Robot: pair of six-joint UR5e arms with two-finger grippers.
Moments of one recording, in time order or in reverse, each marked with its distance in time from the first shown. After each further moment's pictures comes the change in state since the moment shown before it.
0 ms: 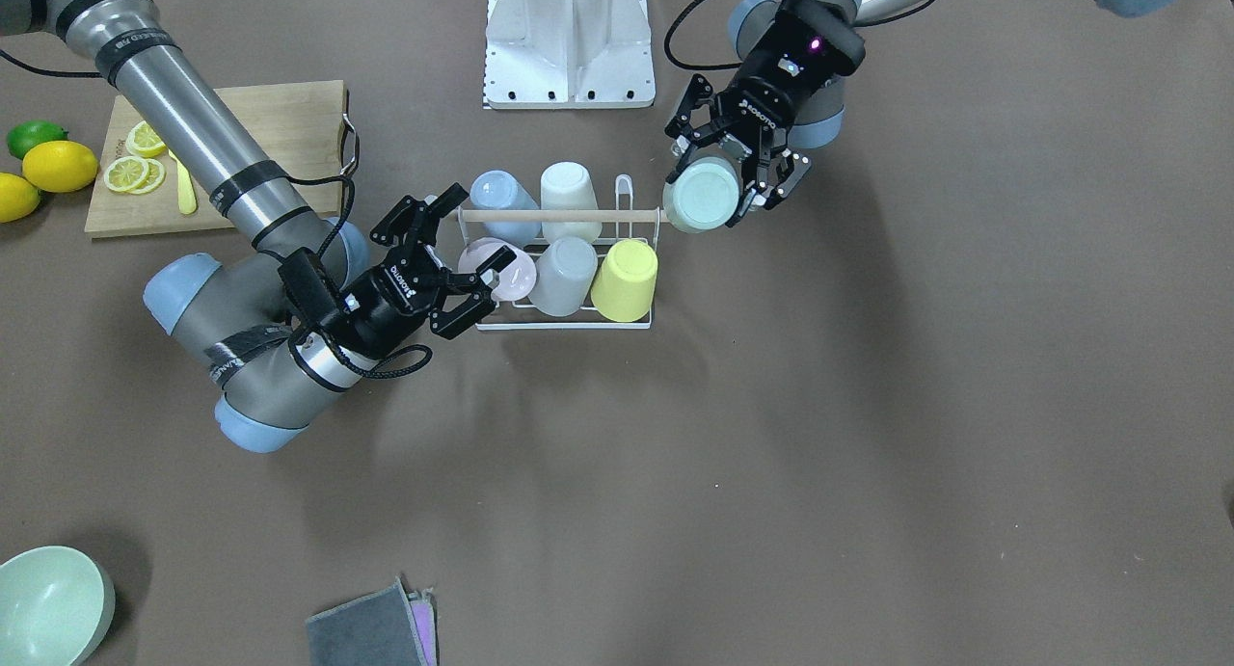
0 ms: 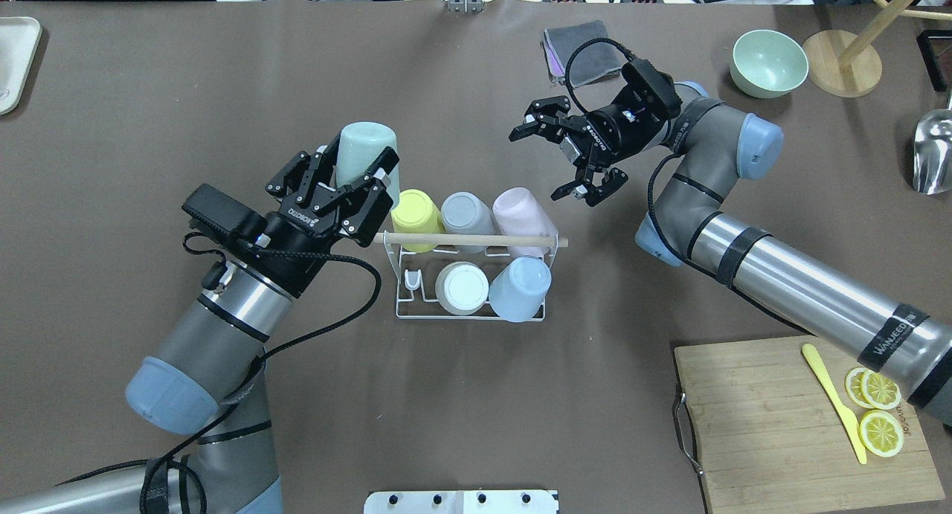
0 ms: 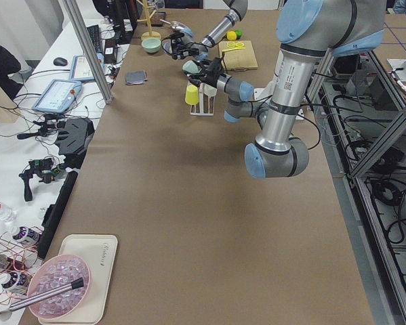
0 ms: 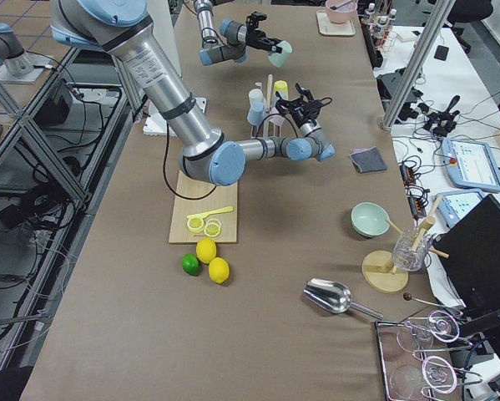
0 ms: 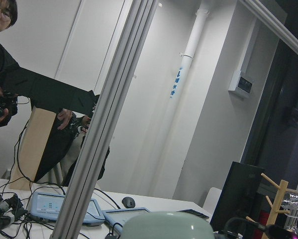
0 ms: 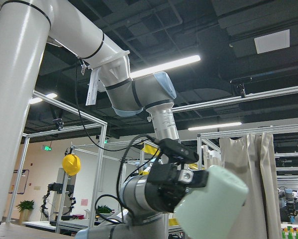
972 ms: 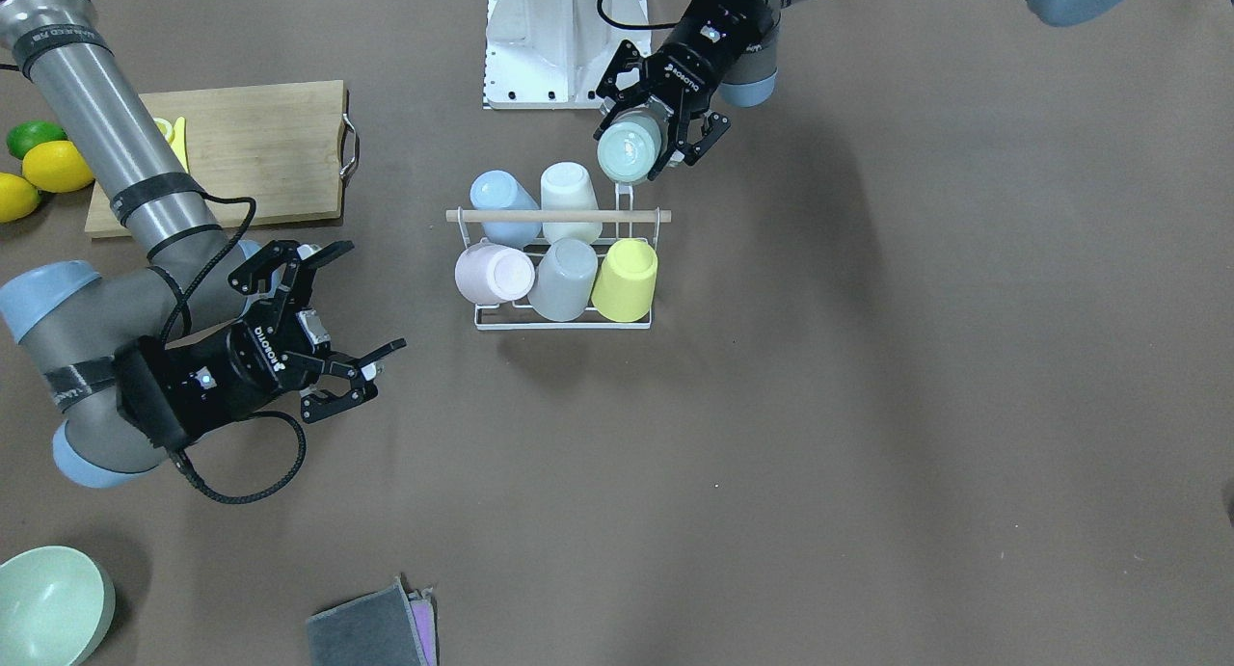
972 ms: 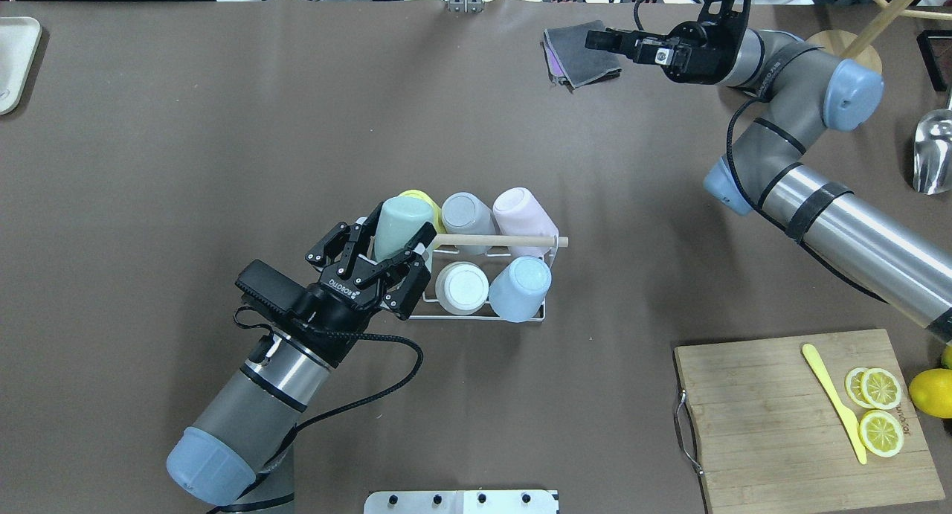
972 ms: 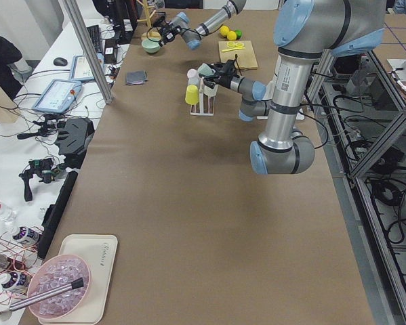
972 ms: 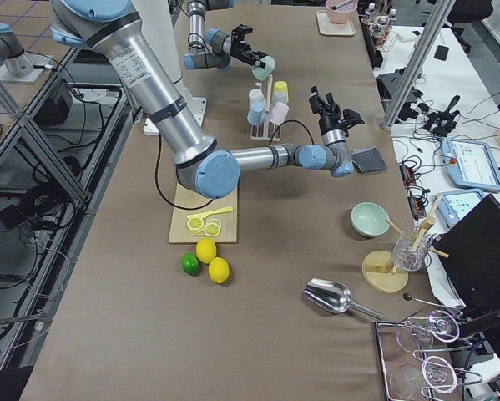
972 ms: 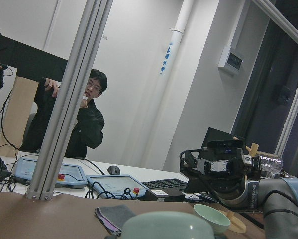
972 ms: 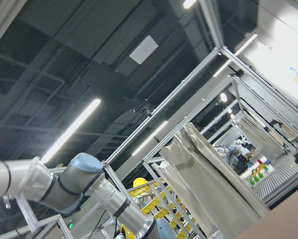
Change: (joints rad) left arm 0.113 -0.016 0.040 -0.002 0.073 0.031; right arm 0.171 -0.080 0.104 -0.254 0.138 0.776
